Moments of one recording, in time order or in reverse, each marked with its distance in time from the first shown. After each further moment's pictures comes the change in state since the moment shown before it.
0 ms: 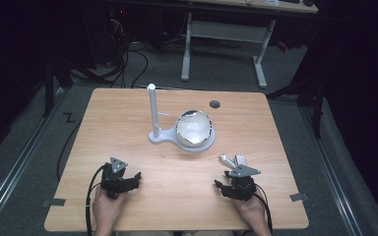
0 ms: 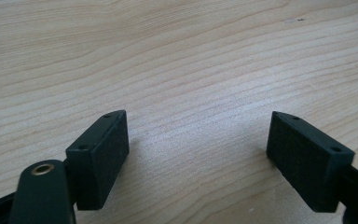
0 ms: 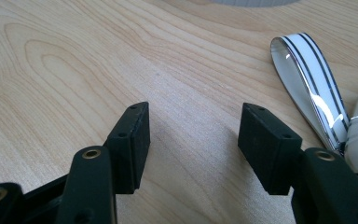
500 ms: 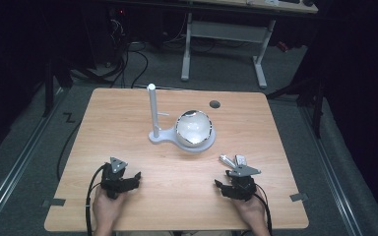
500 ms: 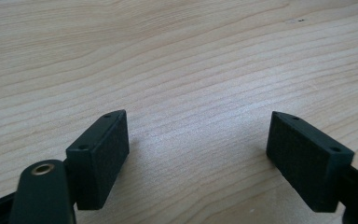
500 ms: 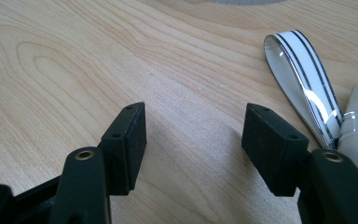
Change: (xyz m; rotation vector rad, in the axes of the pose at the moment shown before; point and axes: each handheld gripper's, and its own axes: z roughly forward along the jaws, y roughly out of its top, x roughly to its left) left arm 0.000 0.000 0.000 0.000 0.001 -0.002; right arm 0.000 0.000 0.000 0.006 -0.015 0.019
